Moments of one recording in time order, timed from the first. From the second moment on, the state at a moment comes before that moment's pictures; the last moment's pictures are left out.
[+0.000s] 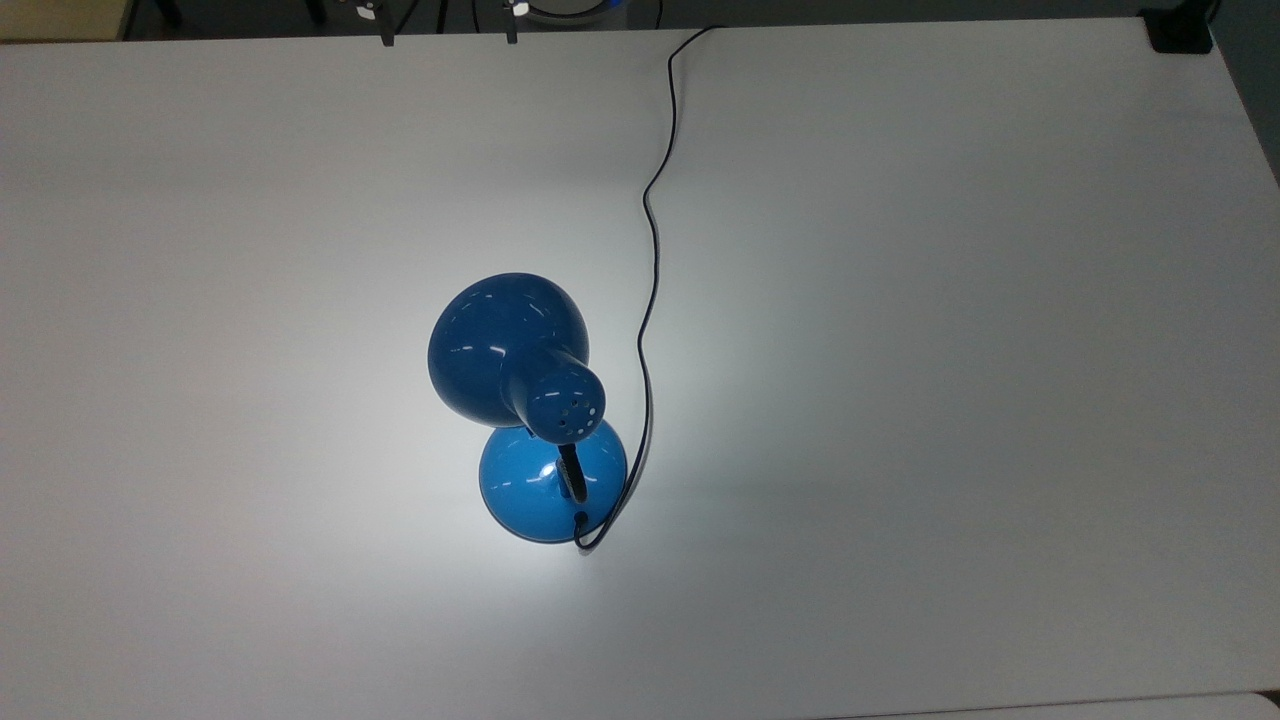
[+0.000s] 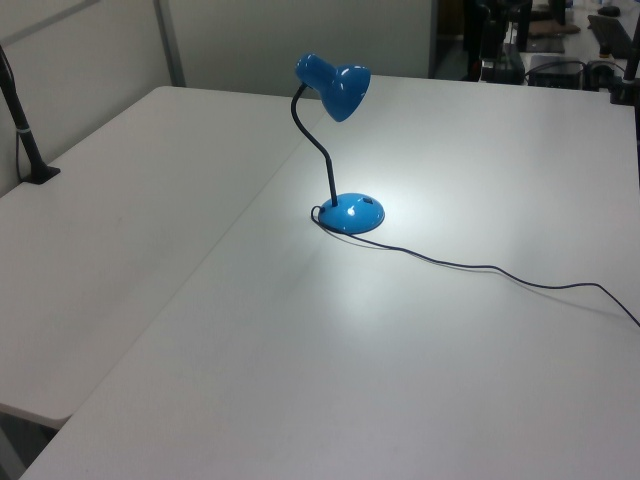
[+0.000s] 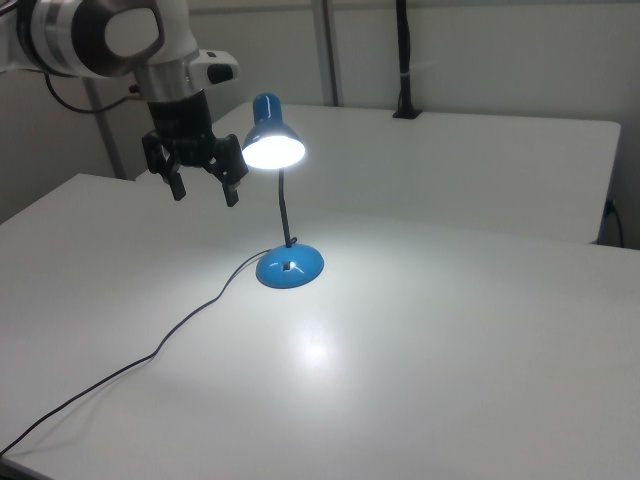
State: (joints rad) arm -0.05 -0.06 0.00 -1.70 -0.02 1.67 -0.16
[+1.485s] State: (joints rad) arm -0.09 0.31 0.00 -1.82 0.24 2.40 -0.50
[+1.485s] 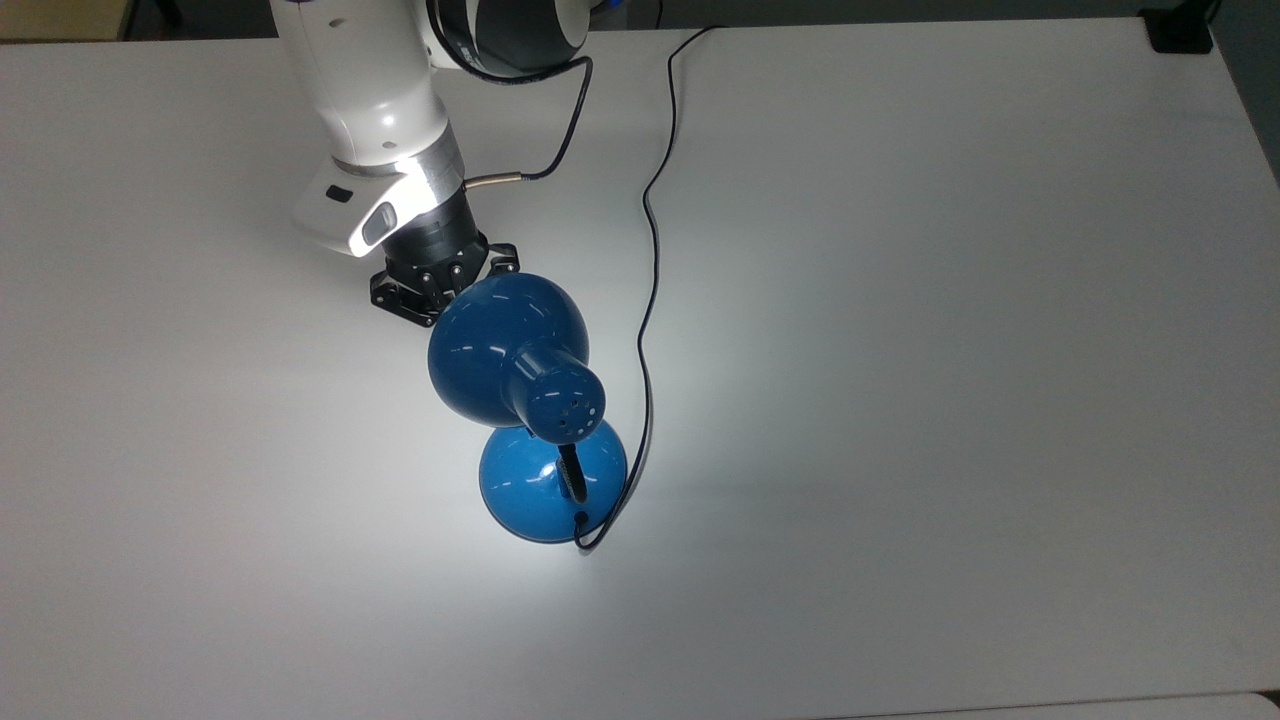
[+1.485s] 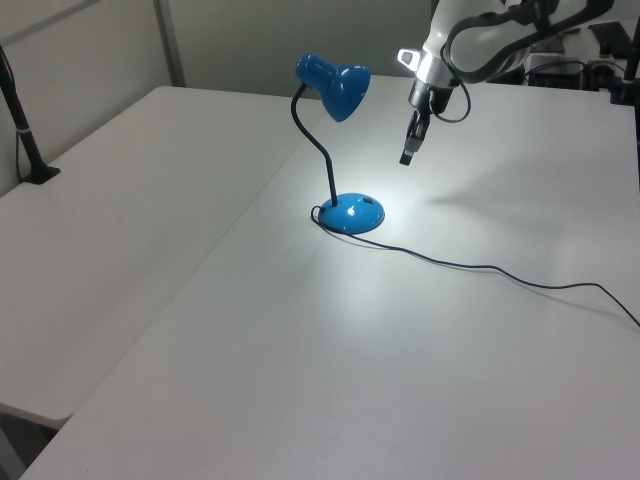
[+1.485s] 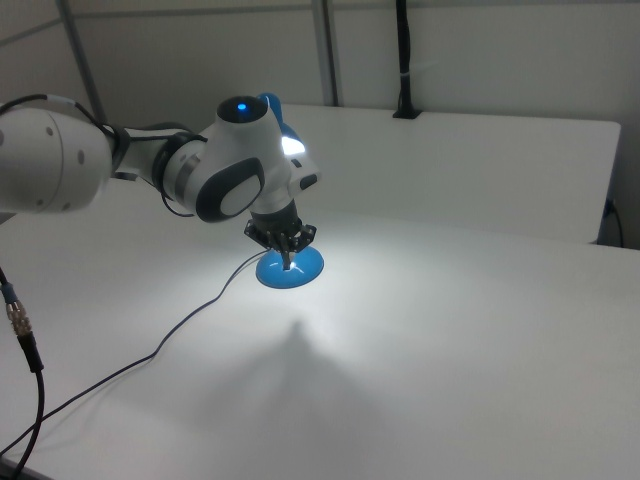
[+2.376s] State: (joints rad) arm -0.04 0.46 0.04 -1.83 0.36 2.68 -0.50
